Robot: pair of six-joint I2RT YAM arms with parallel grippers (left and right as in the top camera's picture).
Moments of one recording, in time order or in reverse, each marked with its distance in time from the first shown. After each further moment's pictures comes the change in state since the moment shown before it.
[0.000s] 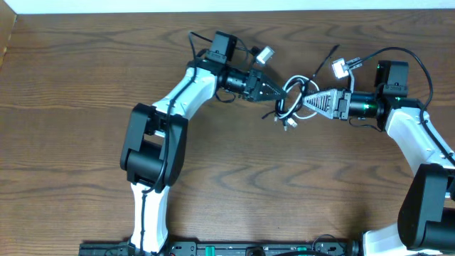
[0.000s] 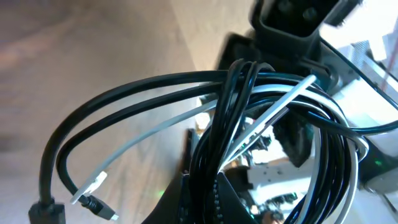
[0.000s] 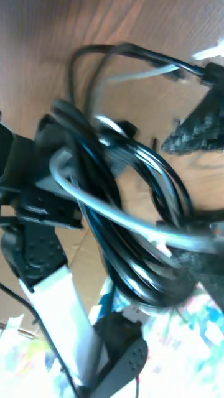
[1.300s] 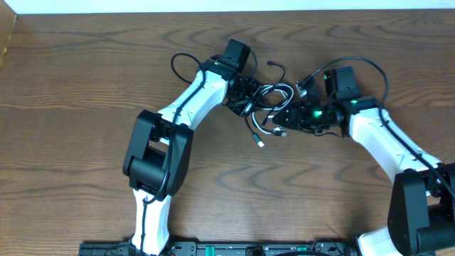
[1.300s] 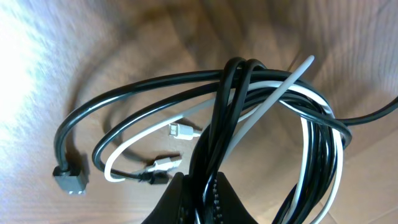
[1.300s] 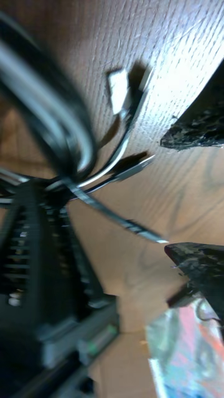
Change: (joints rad) left arm -0.091 -0.048 -0.001 -0.253 -0.902 -1.110; right arm 0.303 0.001 0.000 -0.127 0.740 0.389
